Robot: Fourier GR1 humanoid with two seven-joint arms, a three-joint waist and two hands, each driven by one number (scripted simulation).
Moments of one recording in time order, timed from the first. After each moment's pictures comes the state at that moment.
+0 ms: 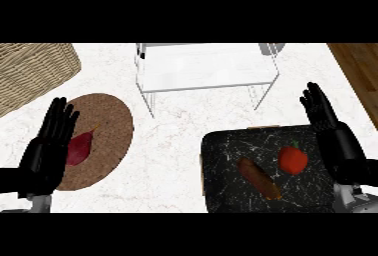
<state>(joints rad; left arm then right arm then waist) 0.01 0.41 -0.17 -1.67 0.43 0.31 -0.09 -0.08 -0.40 0.18 -1.71 -0.19 -0.20 -0.01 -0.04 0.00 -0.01</state>
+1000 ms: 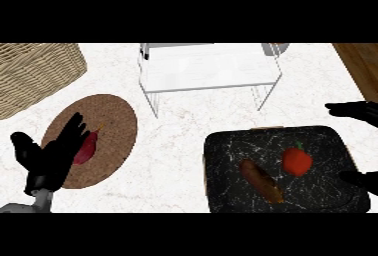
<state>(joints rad) -0.02 0.46 -0.20 -1.47 0.45 0.24 0.17 -0.07 -0.92 0.10 -1.82 0.08 0.14 -0.19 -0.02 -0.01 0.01</state>
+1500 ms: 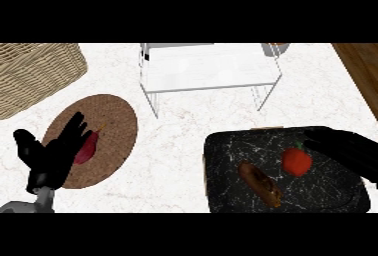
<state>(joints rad) -0.03 0.45 -0.19 -1.46 0.44 0.24 0.19 0.02 -1.02 0.18 -2.17 0.15 0.26 0.11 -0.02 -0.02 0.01</state>
